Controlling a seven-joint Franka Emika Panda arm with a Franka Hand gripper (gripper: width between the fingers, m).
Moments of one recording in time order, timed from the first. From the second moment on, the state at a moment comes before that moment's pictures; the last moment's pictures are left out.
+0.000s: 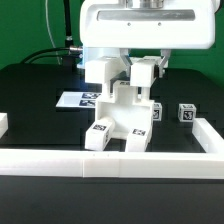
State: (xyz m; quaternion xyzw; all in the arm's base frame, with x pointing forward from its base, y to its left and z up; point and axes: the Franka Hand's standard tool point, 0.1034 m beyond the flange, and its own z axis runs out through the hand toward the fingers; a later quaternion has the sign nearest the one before) arm 0.568 0.033 0.117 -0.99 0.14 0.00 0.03
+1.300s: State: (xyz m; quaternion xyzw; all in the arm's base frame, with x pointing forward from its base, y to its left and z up) arm 0.570 0.025 0.077 -0.99 0.13 0.01 0.01
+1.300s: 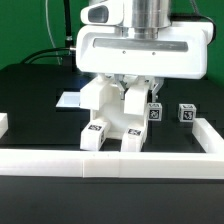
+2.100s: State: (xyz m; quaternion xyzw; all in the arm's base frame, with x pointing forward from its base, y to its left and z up) arm 0.571 0.023 0.078 -0.99 0.13 0.01 0.01
